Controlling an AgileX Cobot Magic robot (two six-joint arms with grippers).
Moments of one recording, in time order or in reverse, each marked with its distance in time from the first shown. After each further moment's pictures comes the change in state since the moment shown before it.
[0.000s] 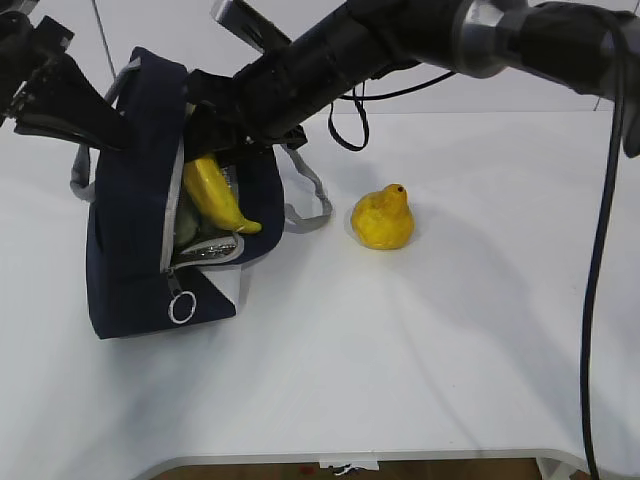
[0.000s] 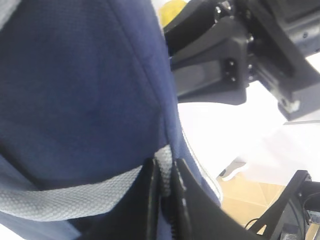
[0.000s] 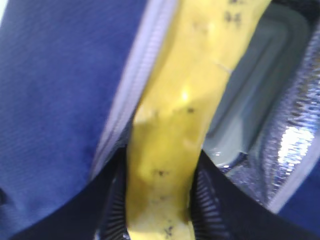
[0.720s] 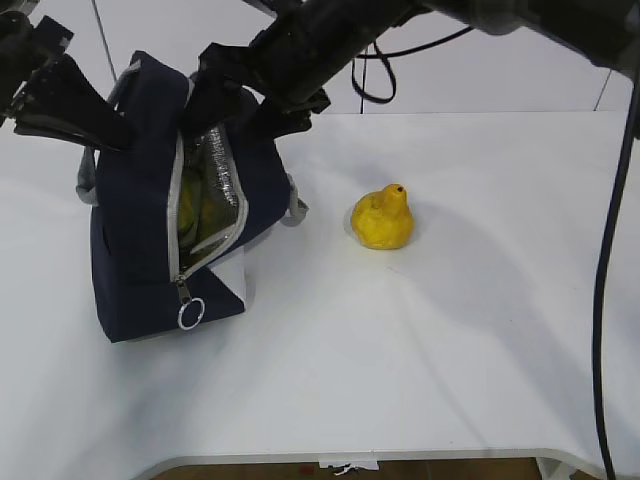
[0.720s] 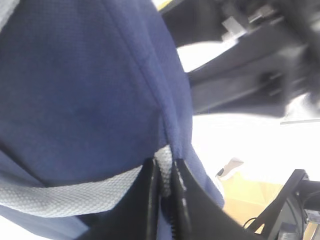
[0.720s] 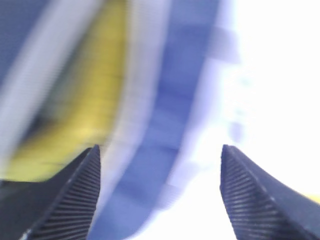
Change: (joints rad) left arm 0.000 0.000 0.000 0.000 0.004 0.000; right arm -0.021 0.002 -0.149 -0.166 0.137 0.071
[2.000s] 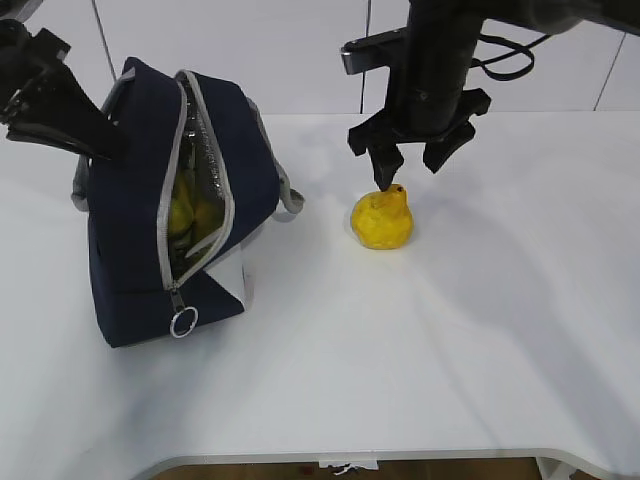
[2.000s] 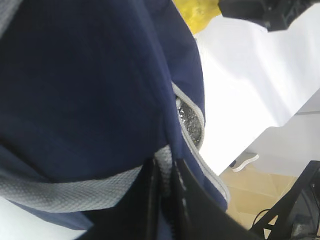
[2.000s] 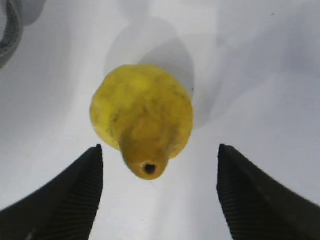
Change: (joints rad) left arm 0.000 0.000 0.000 0.051 0.004 0.000; right arm -0.055 -0.113 0.219 -0.857 0.067 0.373
